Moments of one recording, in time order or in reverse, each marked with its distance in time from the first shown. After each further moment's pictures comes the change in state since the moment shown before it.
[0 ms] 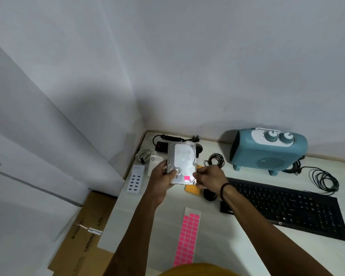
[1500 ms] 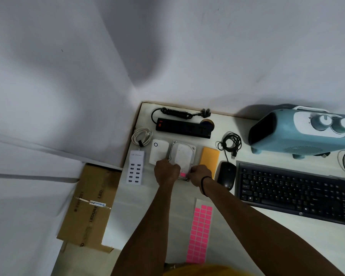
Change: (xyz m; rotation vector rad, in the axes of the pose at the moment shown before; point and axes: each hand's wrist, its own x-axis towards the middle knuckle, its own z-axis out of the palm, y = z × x) left_hand 0.134 -0.086 -0.011 0.626 0.275 -0.329; right_hand 0.134 0.054 0.114 -0.337 -0.089 0.394
